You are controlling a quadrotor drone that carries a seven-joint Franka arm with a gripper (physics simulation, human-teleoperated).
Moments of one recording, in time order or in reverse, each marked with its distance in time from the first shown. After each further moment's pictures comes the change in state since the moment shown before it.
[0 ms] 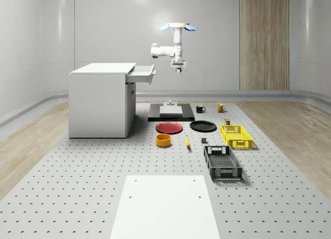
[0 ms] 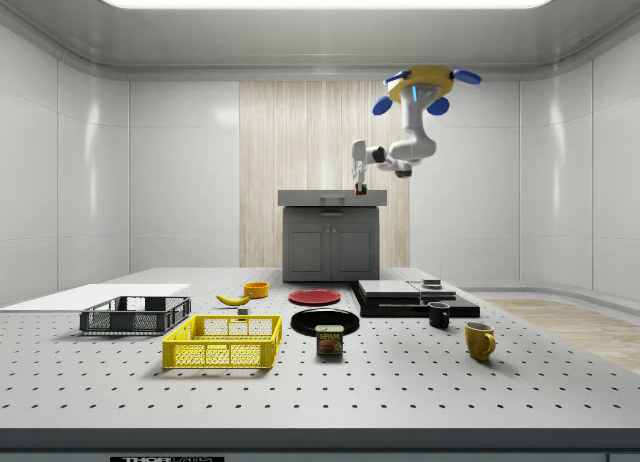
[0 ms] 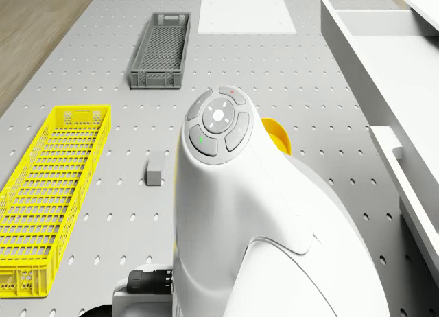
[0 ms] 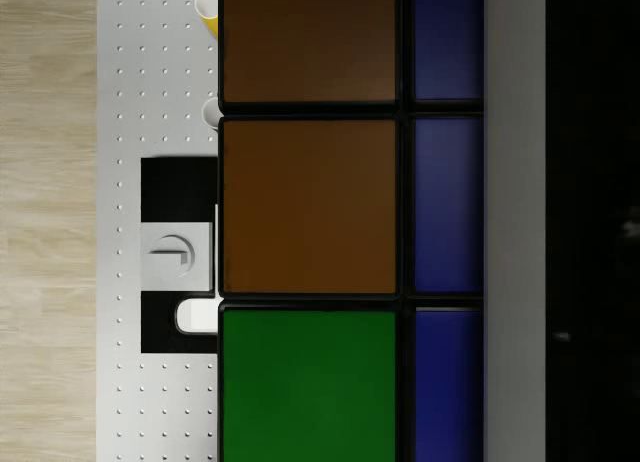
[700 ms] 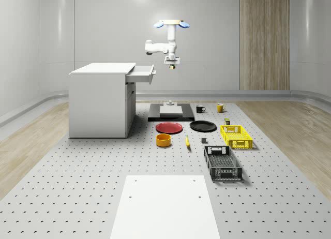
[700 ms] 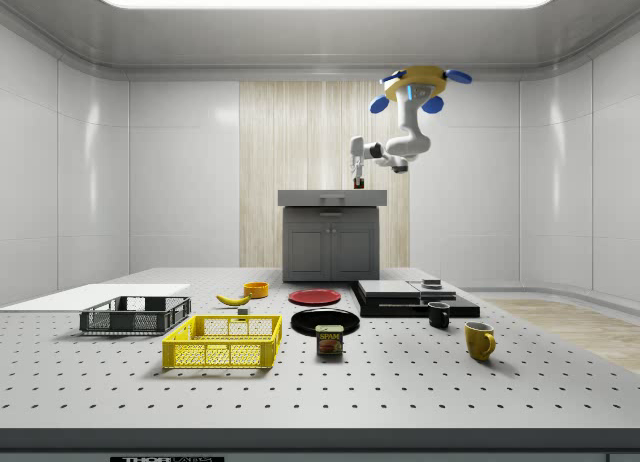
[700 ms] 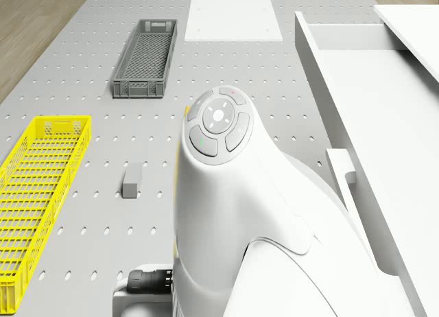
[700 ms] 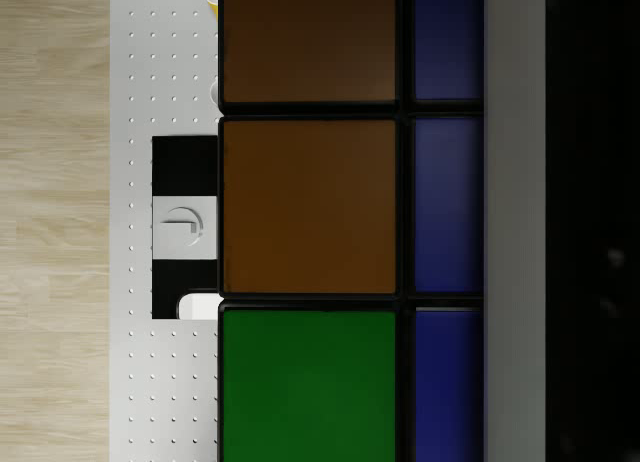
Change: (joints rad) arm -0.001 -0.011 0.001 0.000 0.004 0.011 0.001
